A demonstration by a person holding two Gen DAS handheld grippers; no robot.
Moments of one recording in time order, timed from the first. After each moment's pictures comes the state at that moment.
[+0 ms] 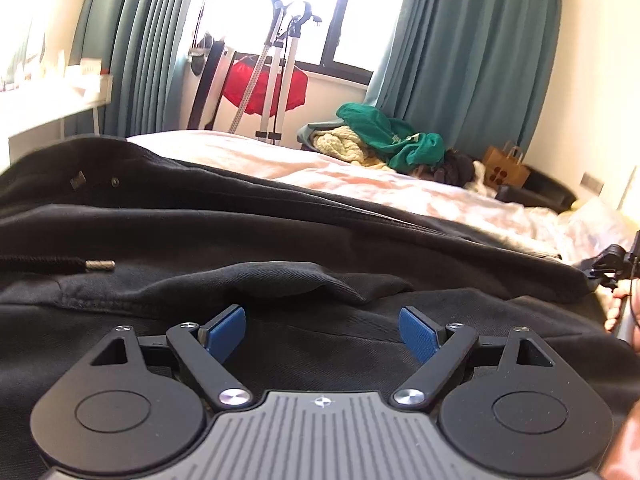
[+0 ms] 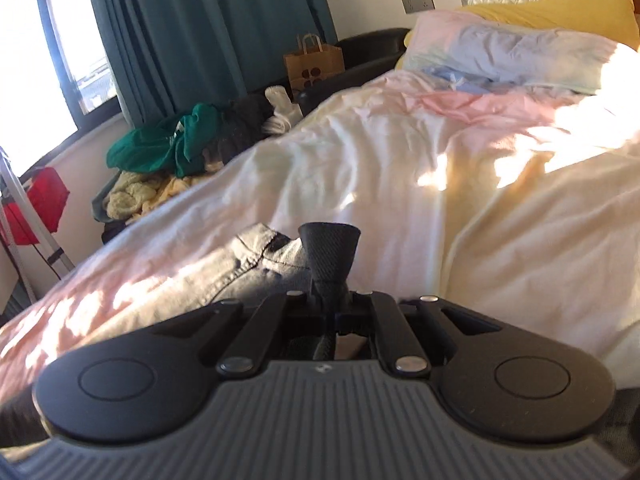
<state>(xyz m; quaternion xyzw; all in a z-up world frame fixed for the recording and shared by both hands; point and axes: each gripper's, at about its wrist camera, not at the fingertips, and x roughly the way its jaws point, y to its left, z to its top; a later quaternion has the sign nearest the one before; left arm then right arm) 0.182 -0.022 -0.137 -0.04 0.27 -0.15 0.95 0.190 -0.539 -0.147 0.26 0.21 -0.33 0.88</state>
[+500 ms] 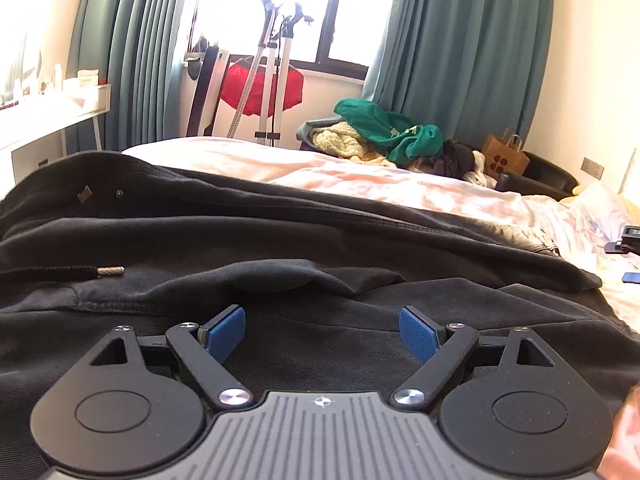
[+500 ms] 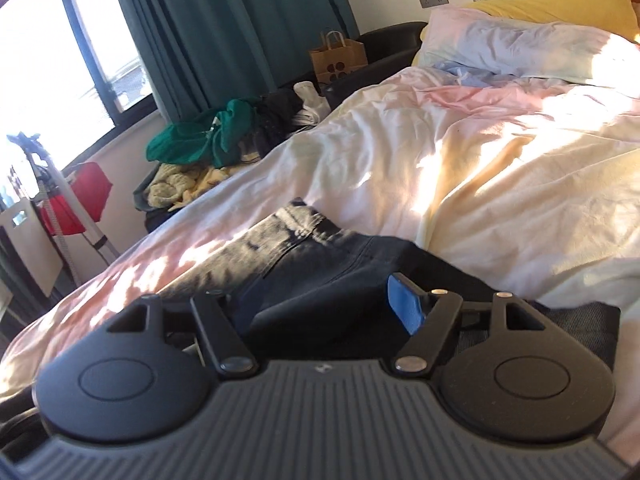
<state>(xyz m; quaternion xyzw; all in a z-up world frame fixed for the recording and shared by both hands) 0.158 -0.022 -0.117 -0.02 0.27 -0.15 0.95 0.095 -0.469 -0.093 0.29 0.19 -0.26 0.90</state>
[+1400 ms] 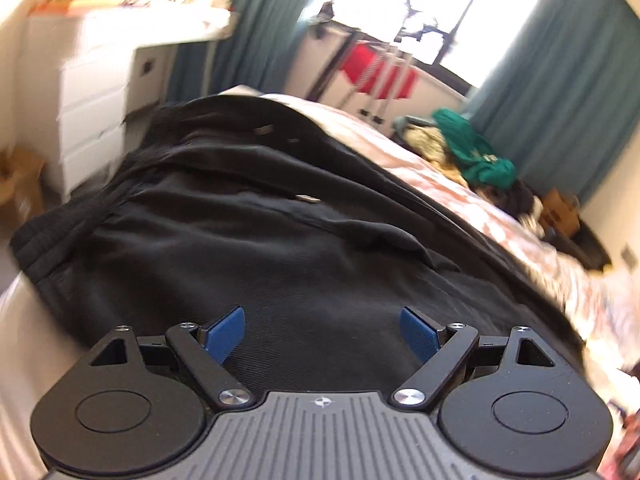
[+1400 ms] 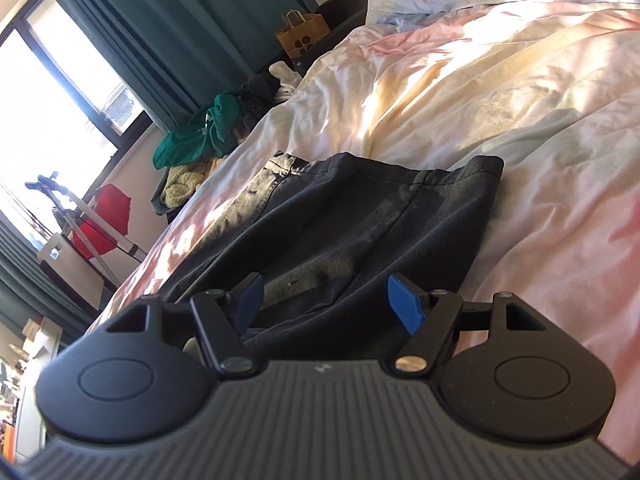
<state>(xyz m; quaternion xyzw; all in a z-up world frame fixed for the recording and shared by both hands) 0.039 0.135 -0.058 -0.23 0.37 -0.03 0.90 -0.029 -0.439 -0.093 0.39 0.20 -0.26 0.86</state>
